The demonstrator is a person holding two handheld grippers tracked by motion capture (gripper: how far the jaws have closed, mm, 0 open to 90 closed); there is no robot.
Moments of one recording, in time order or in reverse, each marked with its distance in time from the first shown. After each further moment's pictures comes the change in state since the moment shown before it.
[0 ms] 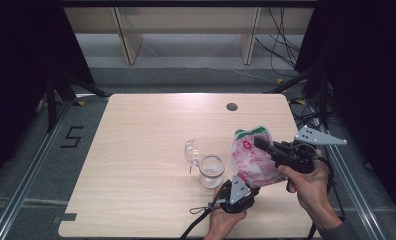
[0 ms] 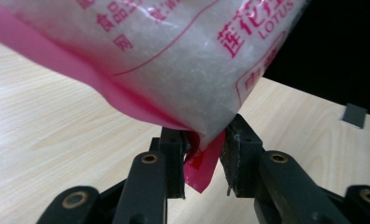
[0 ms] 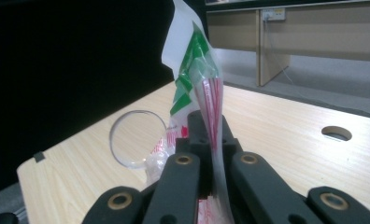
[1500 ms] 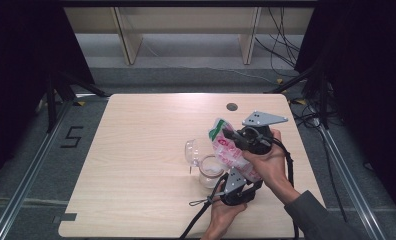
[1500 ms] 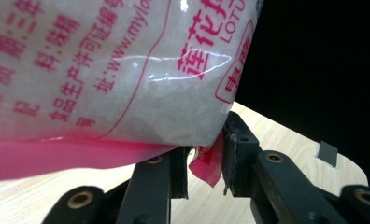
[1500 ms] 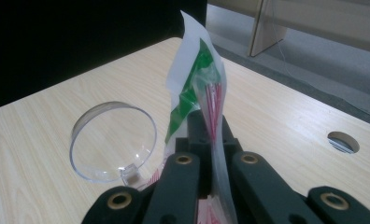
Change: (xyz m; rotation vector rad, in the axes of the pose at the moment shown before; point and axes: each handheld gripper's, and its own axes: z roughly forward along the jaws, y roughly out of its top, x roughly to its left) left arm 0.015 0.006 0.012 -0.094 -0.088 -0.130; right arm 0.022 0.022 0.088 0.203 -0.065 -0.180
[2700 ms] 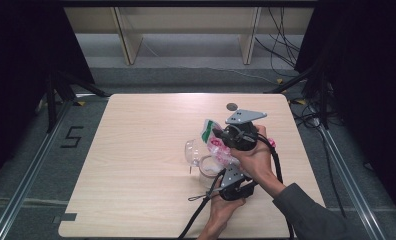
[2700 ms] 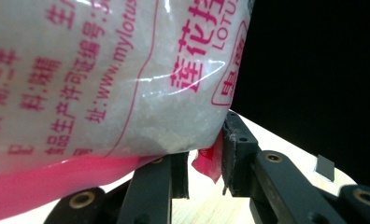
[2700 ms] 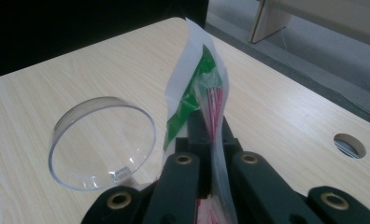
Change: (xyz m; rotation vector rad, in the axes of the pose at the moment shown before) left arm 0.012 0.002 0.005 -0.026 -0.024 -0.046; right arm 0.009 0.008 0.032 0.071 -0.024 -0.057
